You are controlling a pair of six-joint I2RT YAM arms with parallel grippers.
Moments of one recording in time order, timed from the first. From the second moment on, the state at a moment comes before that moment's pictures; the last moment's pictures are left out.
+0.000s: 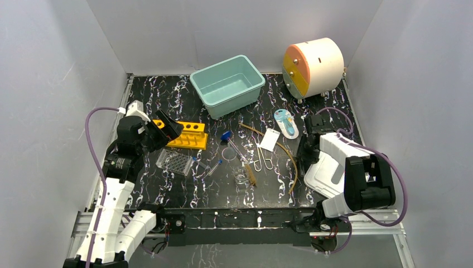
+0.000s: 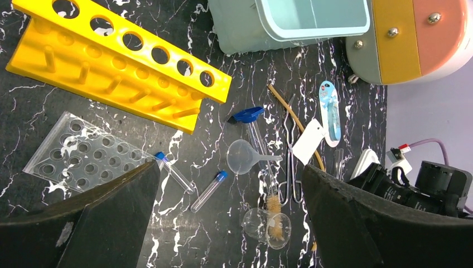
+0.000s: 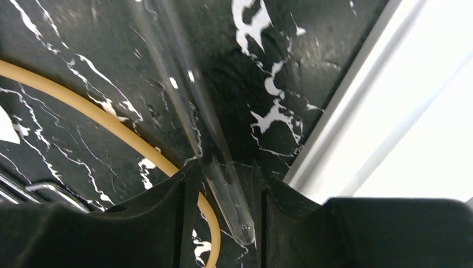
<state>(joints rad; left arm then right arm) -0.15 0.77 0.94 -0.68 0.08 -0.66 0.16 1.43 0.76 -0.59 0.04 0.44</state>
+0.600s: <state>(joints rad) -0.15 0.79 0.94 -0.63 0.09 -0.66 0.21 1.52 0.83 -0.58 0.11 0.41</state>
